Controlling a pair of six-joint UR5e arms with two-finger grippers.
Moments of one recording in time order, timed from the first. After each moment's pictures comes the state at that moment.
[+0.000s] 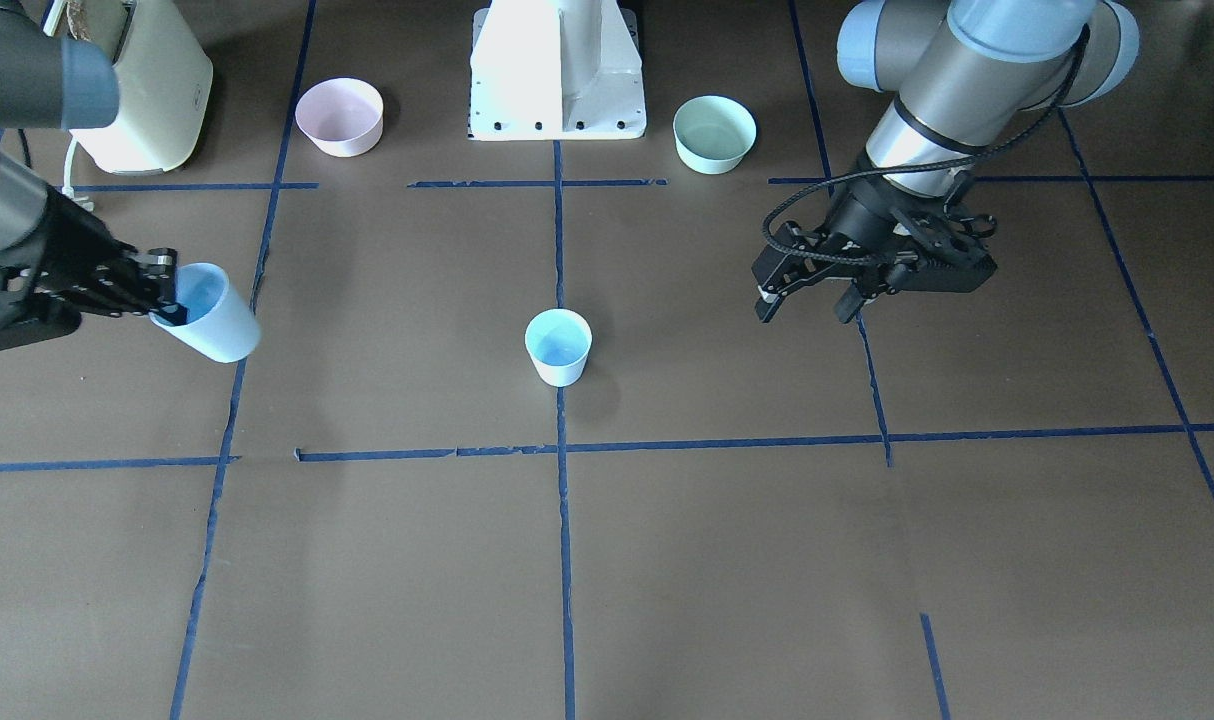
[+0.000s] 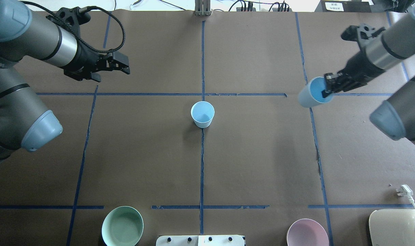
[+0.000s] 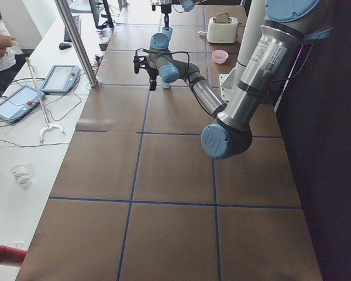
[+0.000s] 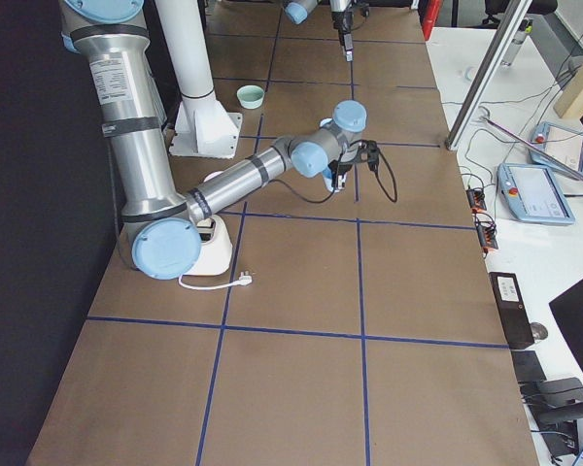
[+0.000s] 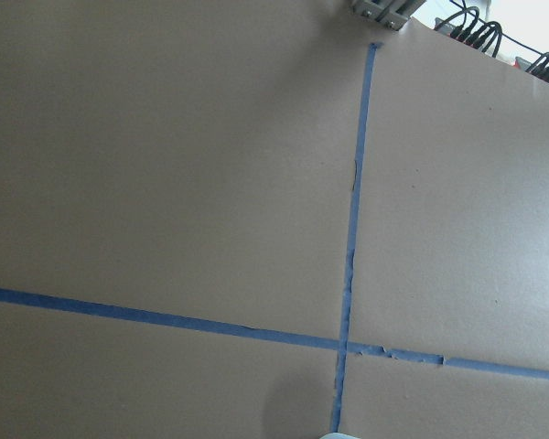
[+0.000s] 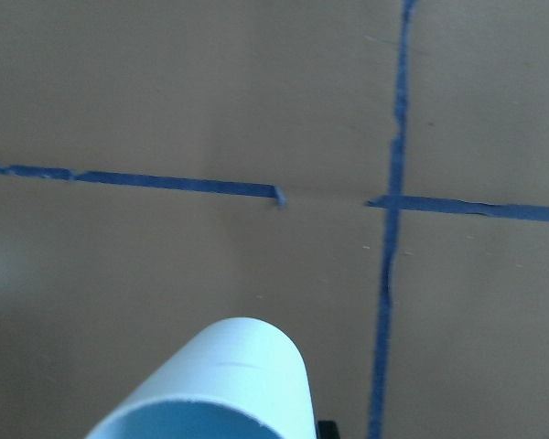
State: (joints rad) left arm -0.87 -1.98 -1.88 -1.83 -2.06 -1.21; right arm 0.98 -1.24 1.86 -1.51 2.35 0.82
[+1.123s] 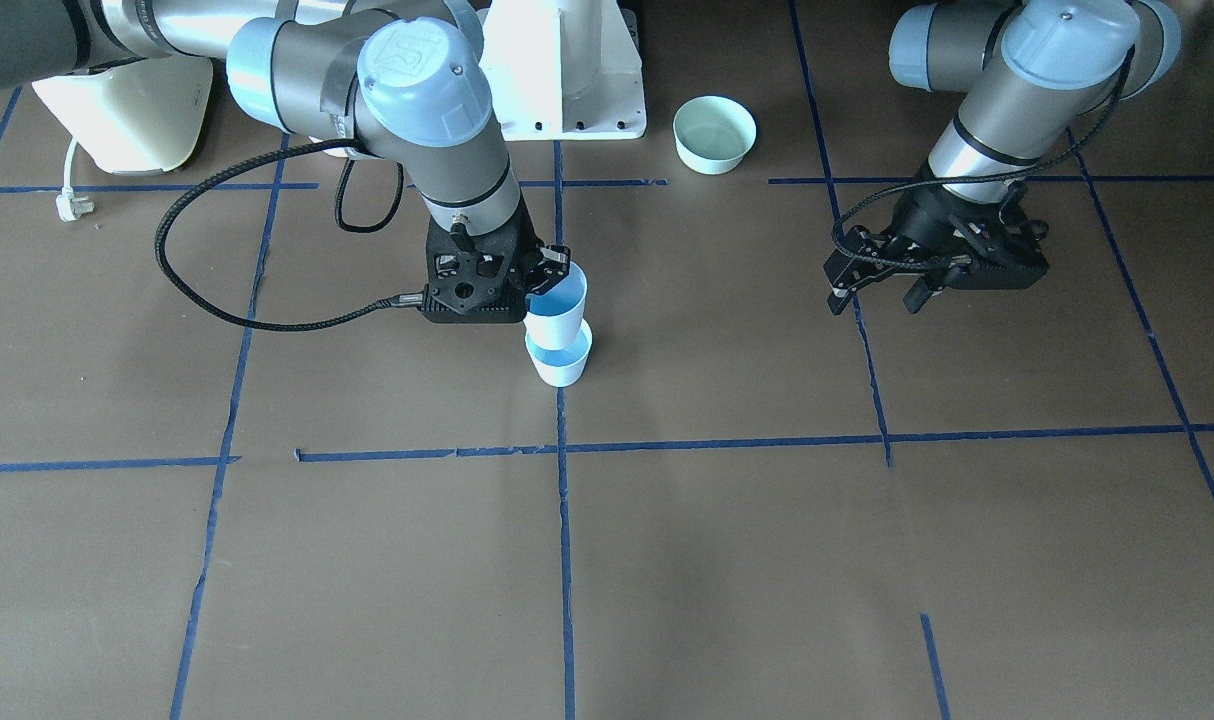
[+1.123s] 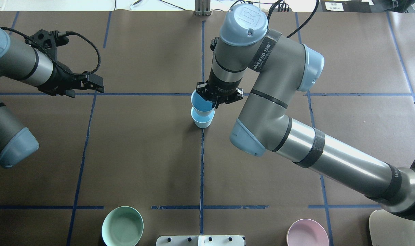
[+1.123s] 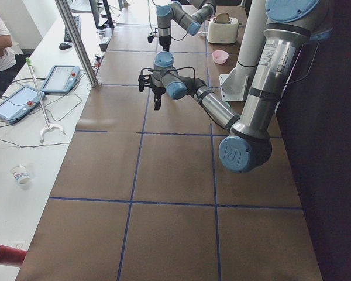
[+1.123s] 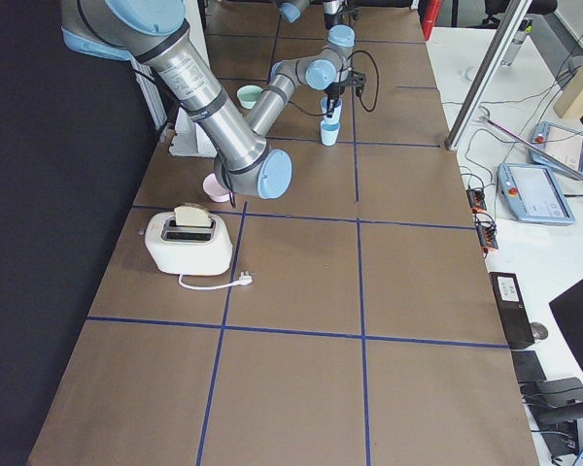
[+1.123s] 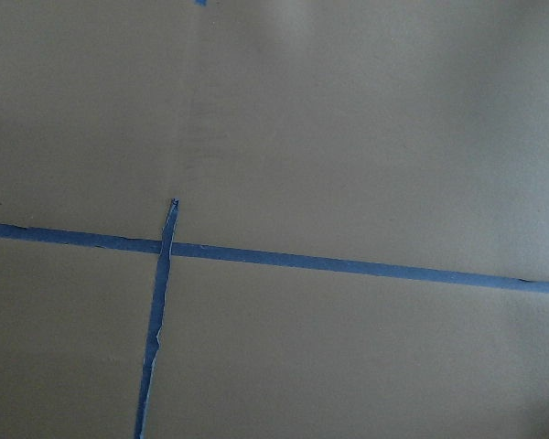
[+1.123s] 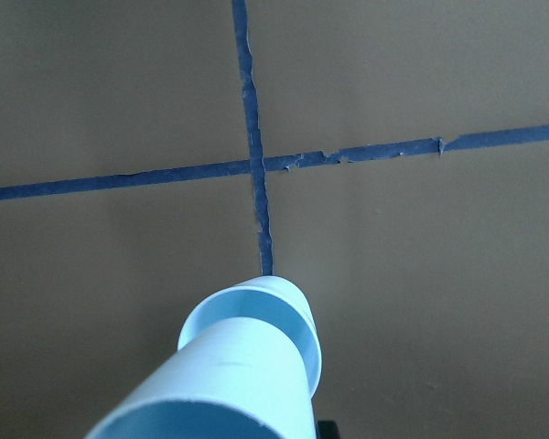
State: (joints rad) left arm -0.87 -1.85 -1.91 -1.83 -2.05 -1.13; right arm 0.66 -0.74 1.59 -1.65 2.09 1.23
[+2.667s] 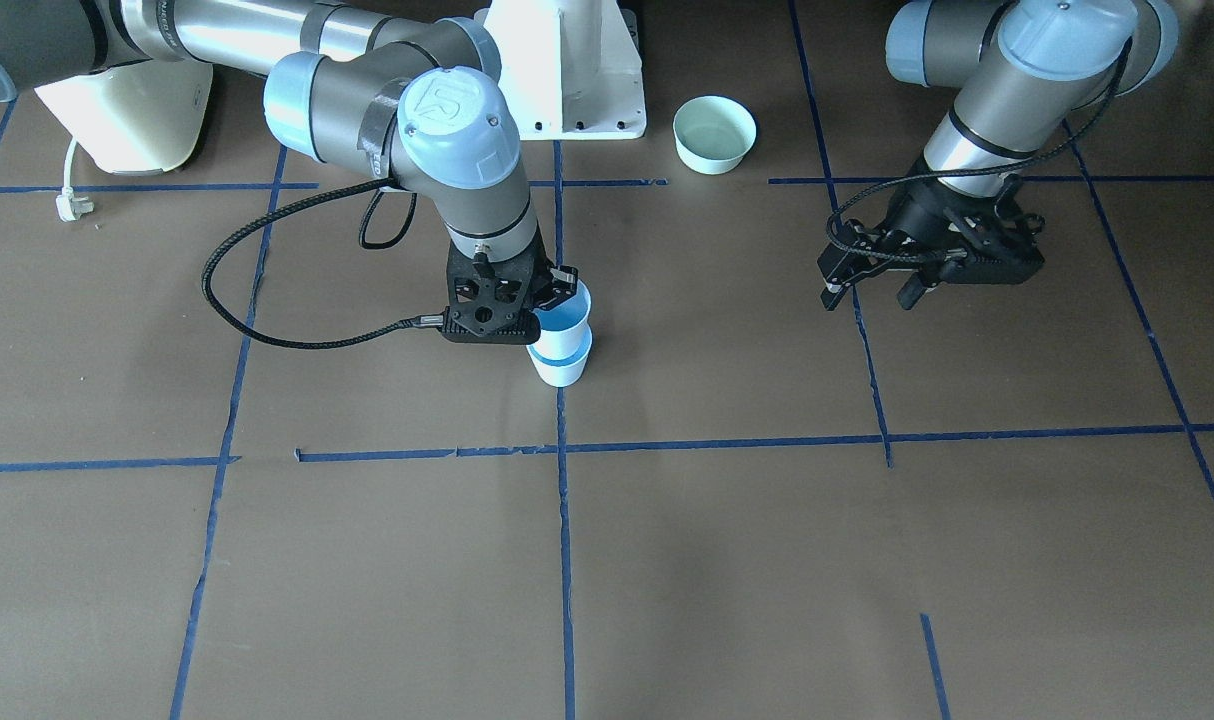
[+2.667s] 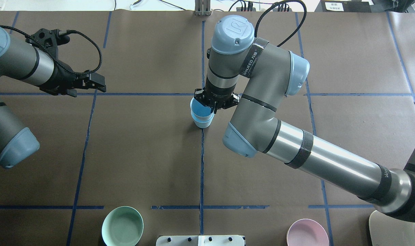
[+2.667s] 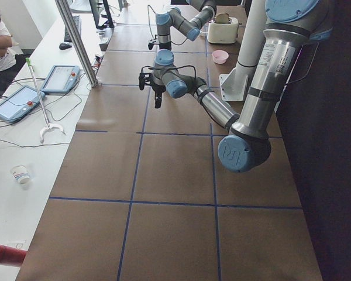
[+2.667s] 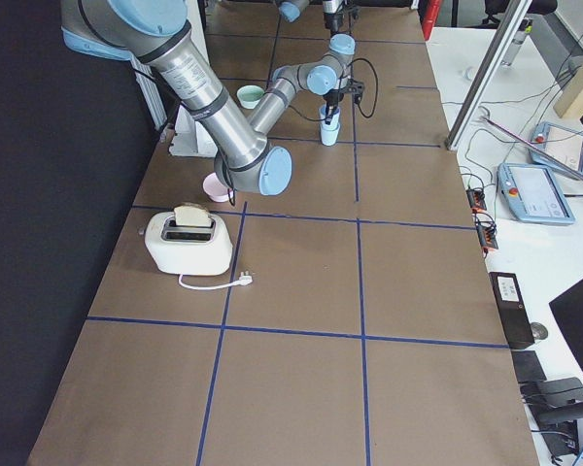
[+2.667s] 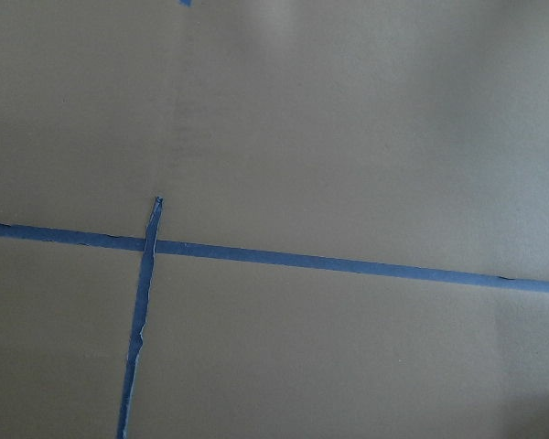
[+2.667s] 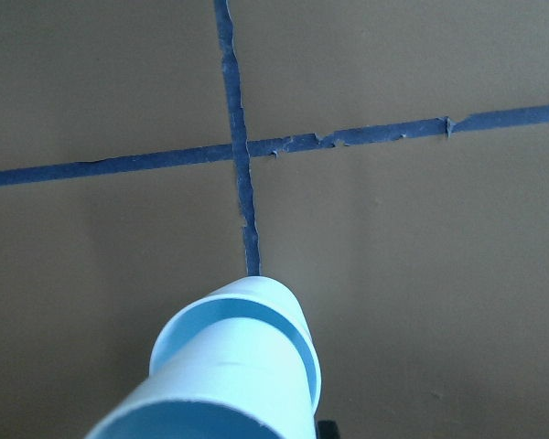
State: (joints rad) left arm -0.87 -1.86 -1.92 -1.83 -2.06 -1.15; right arm 0.64 -0.72 1.52 -1.64 2.08 1.23
